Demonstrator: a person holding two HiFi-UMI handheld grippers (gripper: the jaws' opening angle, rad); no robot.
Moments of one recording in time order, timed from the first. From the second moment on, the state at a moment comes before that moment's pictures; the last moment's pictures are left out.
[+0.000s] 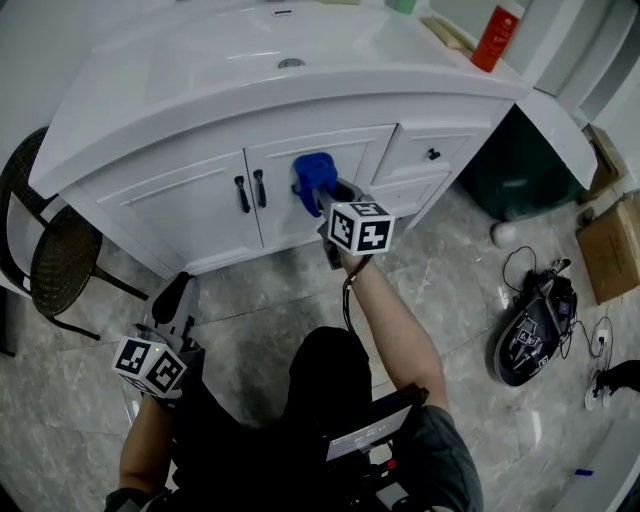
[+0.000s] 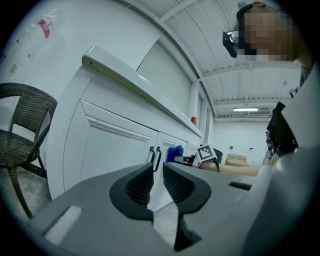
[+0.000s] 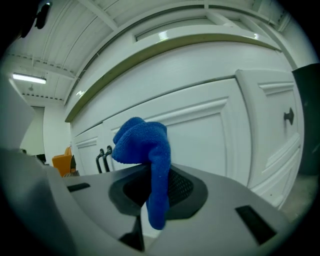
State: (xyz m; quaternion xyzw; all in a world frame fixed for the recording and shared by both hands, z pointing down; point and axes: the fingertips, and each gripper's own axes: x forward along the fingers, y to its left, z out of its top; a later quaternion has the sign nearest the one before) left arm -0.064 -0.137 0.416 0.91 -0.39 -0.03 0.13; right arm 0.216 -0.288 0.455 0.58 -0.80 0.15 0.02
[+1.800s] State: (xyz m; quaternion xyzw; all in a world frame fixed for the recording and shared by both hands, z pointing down) left arm -0.079 -0.149 0.442 0.90 -0.41 -0.02 0.16; right arm 0.181 -0.292 0.529 0.57 -0.81 0.13 0.03
